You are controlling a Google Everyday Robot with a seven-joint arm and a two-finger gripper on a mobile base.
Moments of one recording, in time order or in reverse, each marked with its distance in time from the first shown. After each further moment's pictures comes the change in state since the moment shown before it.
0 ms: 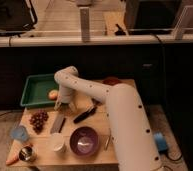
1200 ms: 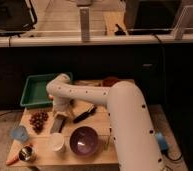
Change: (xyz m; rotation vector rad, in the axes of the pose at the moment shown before) arm -0.044 -0.007 0.025 -0.079 0.042 -0.008
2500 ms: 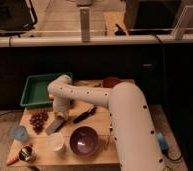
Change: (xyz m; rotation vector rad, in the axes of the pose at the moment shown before) arm -0.002 -0.003 0.000 0.044 -0.032 0.011
